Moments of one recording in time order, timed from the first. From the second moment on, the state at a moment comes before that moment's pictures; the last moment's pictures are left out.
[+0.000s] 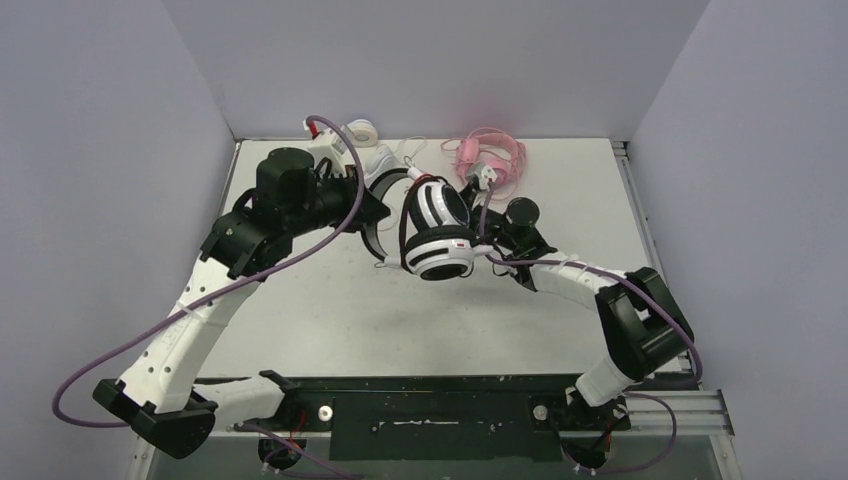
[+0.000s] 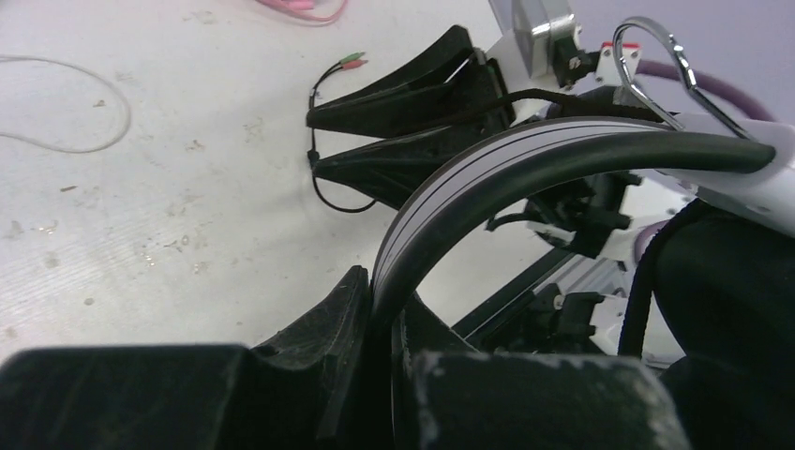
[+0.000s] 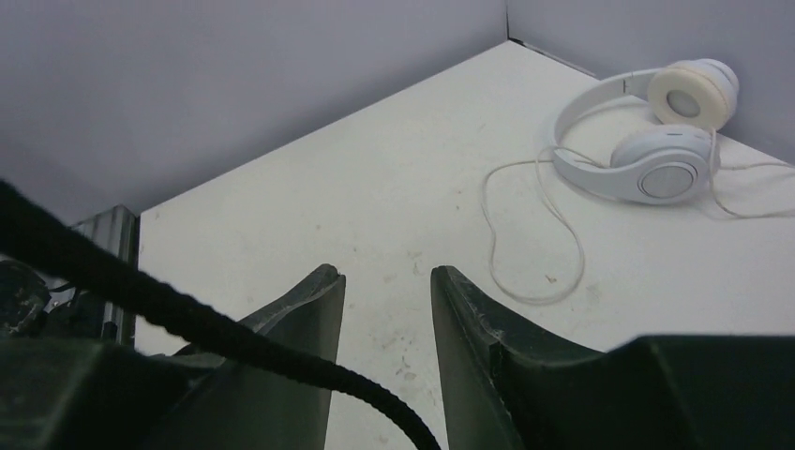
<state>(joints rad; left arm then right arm) -0.55 1.17 1.49 -0.74 0.20 -0.51 0.51 1.54 0.81 0.81 -0.62 0.27</state>
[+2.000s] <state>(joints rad) -0.51 1.35 1.18 -0.46 -0.53 0.13 0.77 1.67 1.64 -0.62 -0.15 -0.19</state>
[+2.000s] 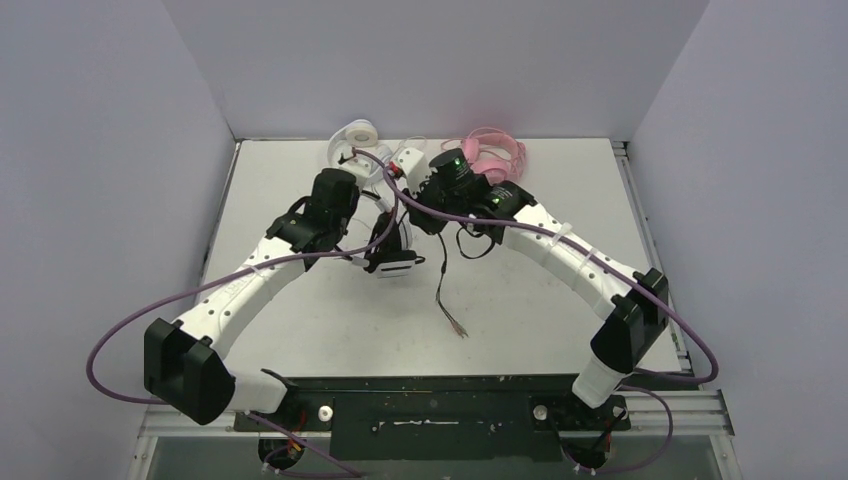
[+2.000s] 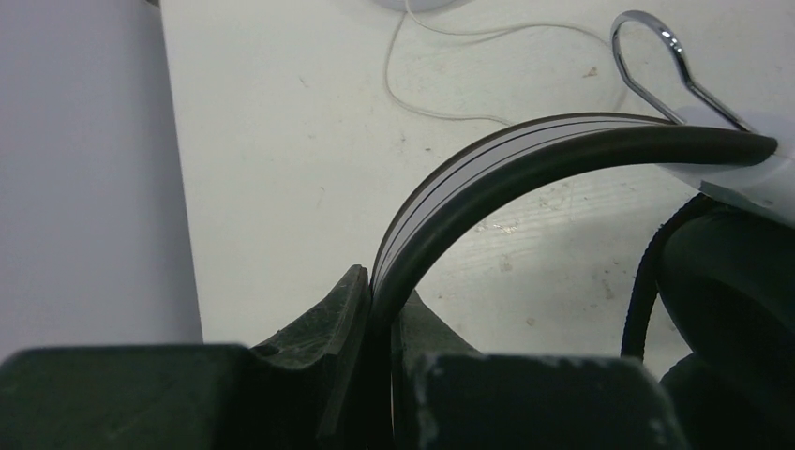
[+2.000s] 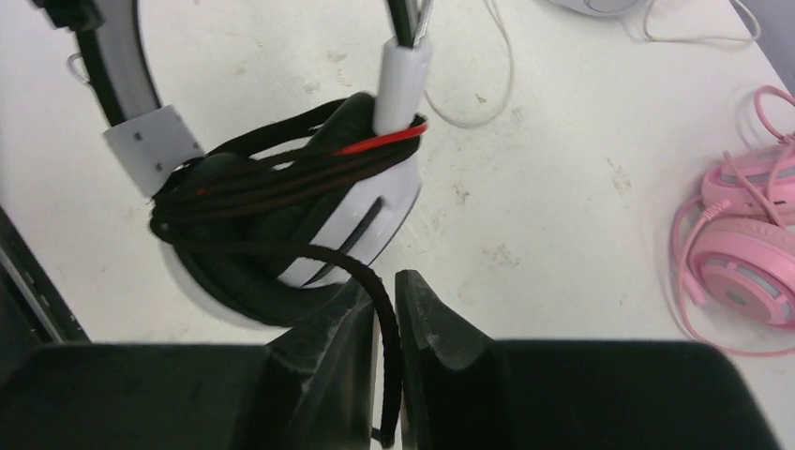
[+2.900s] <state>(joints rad) -0.52 1.20 1.48 -0.73 0.04 -0.23 0.49 1.43 1.01 0.14 -0.53 -0.01</state>
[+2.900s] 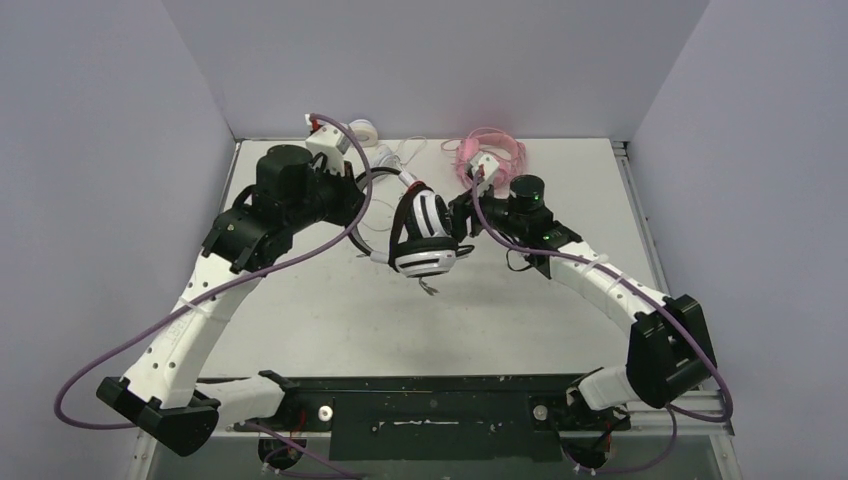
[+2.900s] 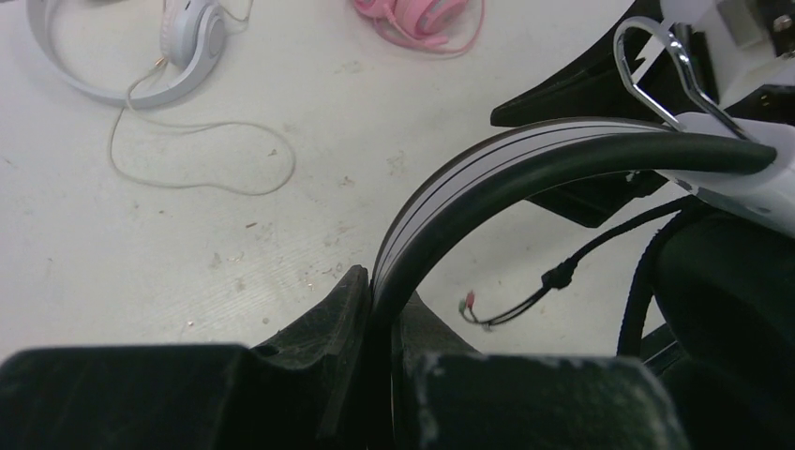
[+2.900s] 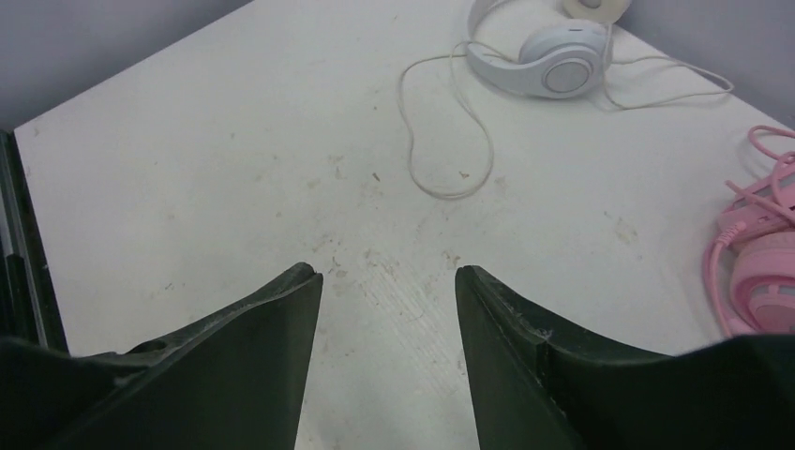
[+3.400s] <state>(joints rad) -0.52 1.20 1.64 -0.79 0.06 -0.32 0.43 1.19 0.74 0.32 -0.47 0.05</state>
